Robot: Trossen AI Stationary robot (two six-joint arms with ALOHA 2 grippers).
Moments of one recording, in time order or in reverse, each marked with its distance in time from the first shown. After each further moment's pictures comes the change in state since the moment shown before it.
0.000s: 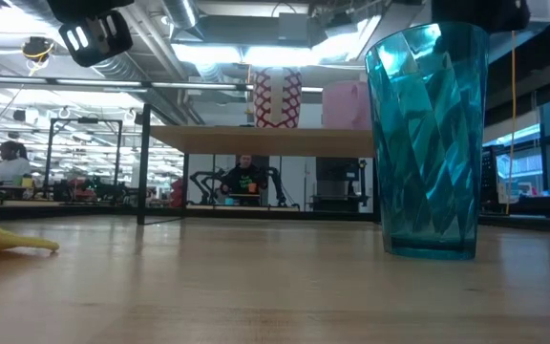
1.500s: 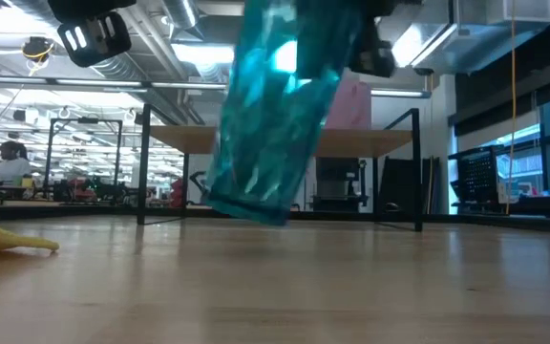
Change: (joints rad) left arm 0.000 0.000 0.001 0.000 -0.010 -0.034; right arm -0.148 0.199 0.058 0.467 -0.138 -0.422
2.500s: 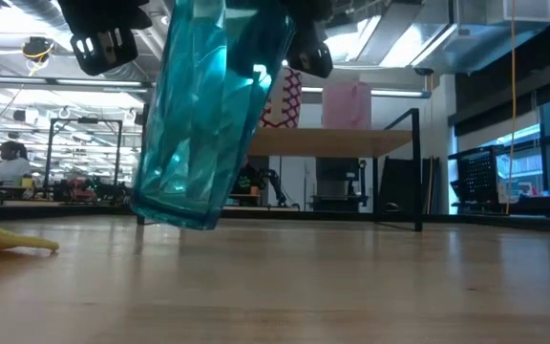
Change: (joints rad) left arm 0.047 0.000 0.000 -0.026 -0.003 0.005; right arm -0.040 0.206 0.276 -0.065 -0.058 -0.210
